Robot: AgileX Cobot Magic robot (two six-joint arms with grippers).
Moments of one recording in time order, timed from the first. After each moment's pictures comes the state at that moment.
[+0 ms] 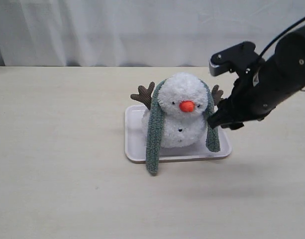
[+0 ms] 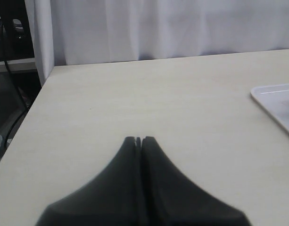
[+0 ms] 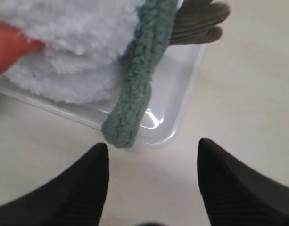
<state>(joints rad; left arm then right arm) -0.05 0.00 0.00 -0.04 0.34 0.10 0.37 1.58 -1.04 -0.18 0.68 0.02</state>
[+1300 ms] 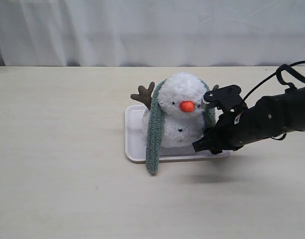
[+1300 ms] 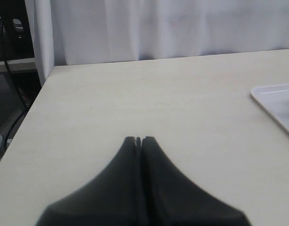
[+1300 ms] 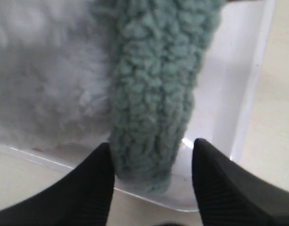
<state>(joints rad) -0.05 0.00 0.00 -0.04 0.34 0.10 0.31 1.82 -0.86 0.06 0.16 -0.11</state>
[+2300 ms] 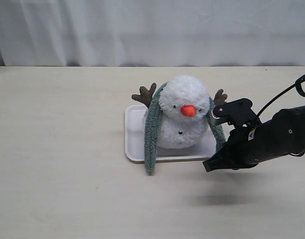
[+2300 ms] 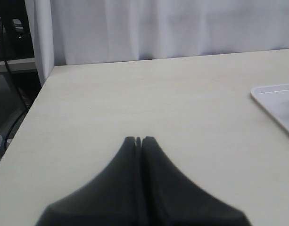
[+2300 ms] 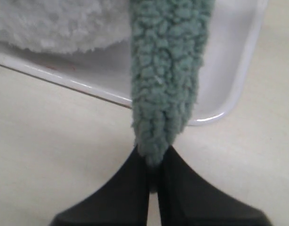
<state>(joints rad) -0.05 0.00 0.00 -0.04 0.34 0.10 0.32 1.69 -0.72 0.06 0.21 -0.12</state>
